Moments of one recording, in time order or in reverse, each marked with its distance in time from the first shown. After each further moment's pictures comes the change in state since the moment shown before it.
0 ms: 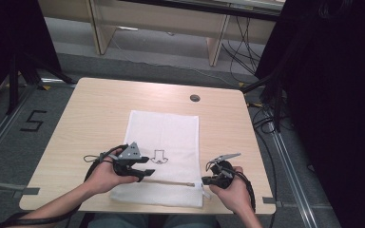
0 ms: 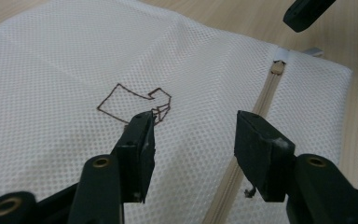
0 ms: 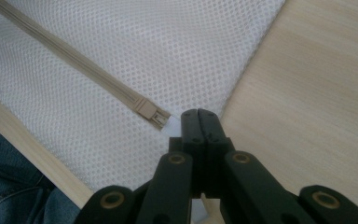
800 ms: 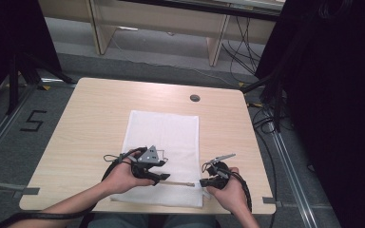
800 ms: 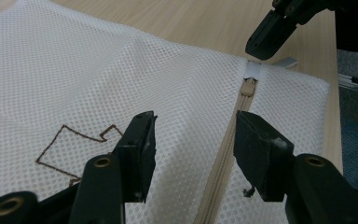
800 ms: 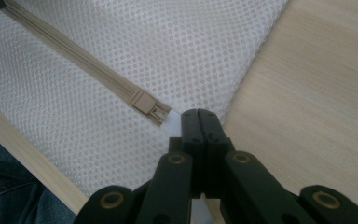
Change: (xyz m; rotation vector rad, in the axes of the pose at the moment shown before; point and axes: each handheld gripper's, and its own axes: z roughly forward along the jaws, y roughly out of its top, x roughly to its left) left arm -0.020 0.022 0.036 0.018 -0.067 0.066; right arm 0.002 0.000 0.014 0.050 -0.002 0.014
